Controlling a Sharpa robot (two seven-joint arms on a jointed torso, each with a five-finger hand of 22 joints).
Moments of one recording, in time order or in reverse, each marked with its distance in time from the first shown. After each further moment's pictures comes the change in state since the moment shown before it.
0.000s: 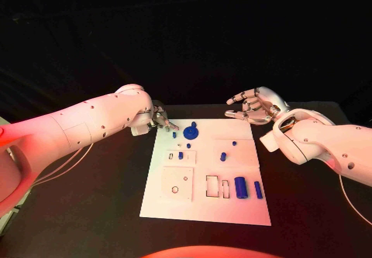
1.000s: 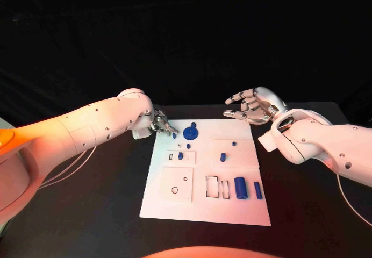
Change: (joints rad) left arm -0.020 0.033 -0.006 -0.064 0.043 0.026 0.026; left_hand 0.033 0.033 0.043 -0.004 0.000 -0.004 0.004 -0.004 -0.011 -0.011 0.004 0.000 -0.003 -0.004 0.004 0.000 0.000 0.000 0.000 0.000 0.000 0.001; right arm 0.000 0.010 0.000 -0.005 0.001 -0.005 0.004; right_hand 0.000 0.000 0.000 0.000 0.000 0.000 0.000 0.000 0.000 0.000 0.000 0.000 0.000 0.000 0.000 0.000 0.001 0.000 0.000 0.000 0.000 0.000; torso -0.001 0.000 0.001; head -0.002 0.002
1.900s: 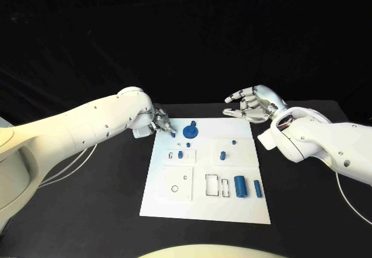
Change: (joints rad) left arm 0.000 0.000 0.000 -0.005 0.036 0.012 0.024; left_hand 0.139 -0.017 0.253 -0.025 -0.001 0.016 -0.016 0.004 -0.022 -0.007 -0.008 0.011 -0.014 0.000 0.000 0.001 0.001 0.000 0.000 0.000 0.000 0.012; right arm 0.000 0.006 0.000 -0.006 0.000 0.000 0.000; right_hand 0.000 0.000 0.000 0.000 0.000 0.000 0.000 0.004 0.001 0.000 0.000 0.000 0.000 0.000 0.000 0.000 0.000 0.000 0.000 0.000 0.000 0.000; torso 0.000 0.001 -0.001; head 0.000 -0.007
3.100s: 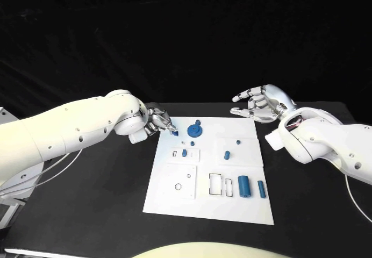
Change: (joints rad) left arm 0.000 -0.232 -0.004 0.338 0.140 -0.175 0.032; left_hand -0.135 -0.142 0.231 -0.103 0.349 0.105 -0.008 0.039 0.003 0.129 -0.043 0.035 0.082 0.000 -0.029 0.027 0.000 0.000 0.081 -0.041 0.058 0.050; right arm 0.000 -0.016 0.000 0.003 0.000 -0.001 0.001; right_hand 0.000 0.000 0.000 0.000 0.000 0.000 0.000 0.000 0.000 0.000 0.000 0.000 0.000 0.000 0.000 -0.004 0.000 0.000 0.000 0.000 0.000 0.001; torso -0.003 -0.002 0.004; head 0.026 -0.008
